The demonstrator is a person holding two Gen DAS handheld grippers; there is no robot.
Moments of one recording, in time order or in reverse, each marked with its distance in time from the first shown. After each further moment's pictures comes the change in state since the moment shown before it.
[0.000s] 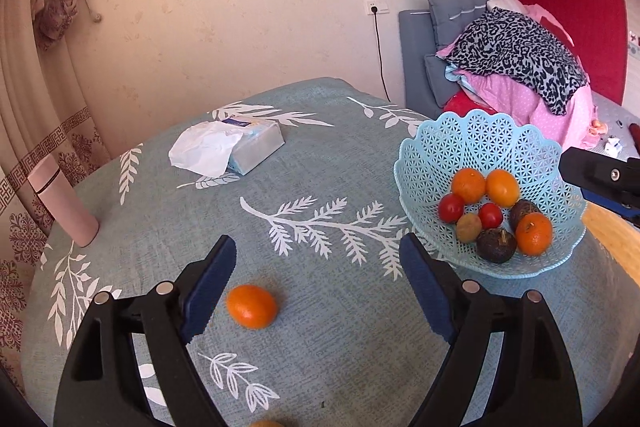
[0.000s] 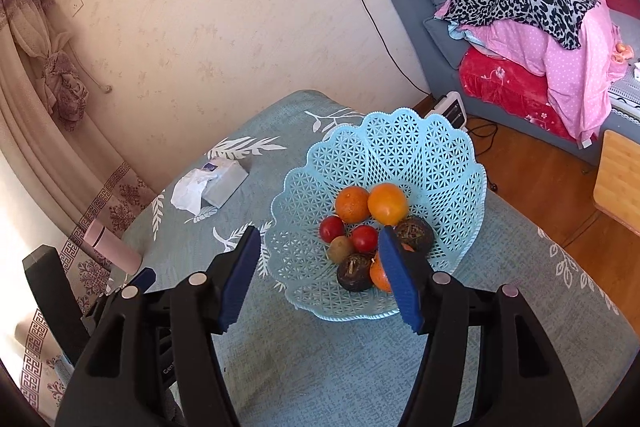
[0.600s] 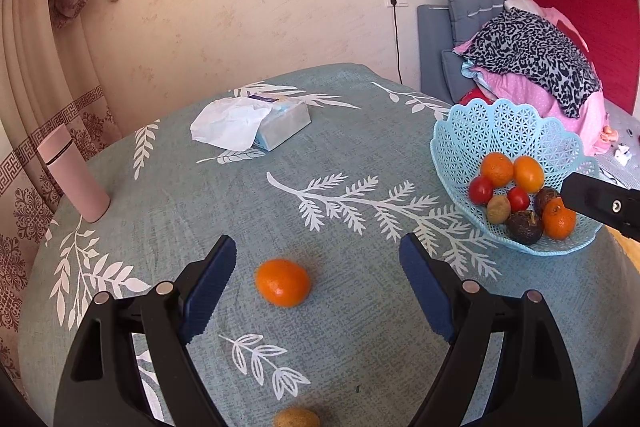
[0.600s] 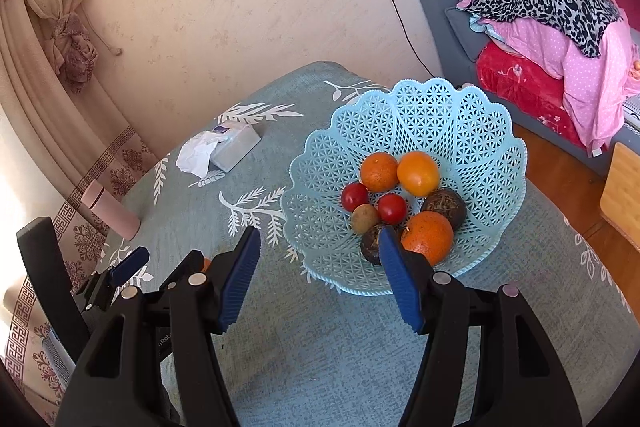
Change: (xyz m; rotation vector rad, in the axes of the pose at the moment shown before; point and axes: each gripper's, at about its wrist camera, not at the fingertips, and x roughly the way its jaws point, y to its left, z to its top) left arm 0.006 0.026 -0.020 -0.051 0.035 0.033; right arm 0.019 0.020 -0.021 -0.089 0.081 0.016
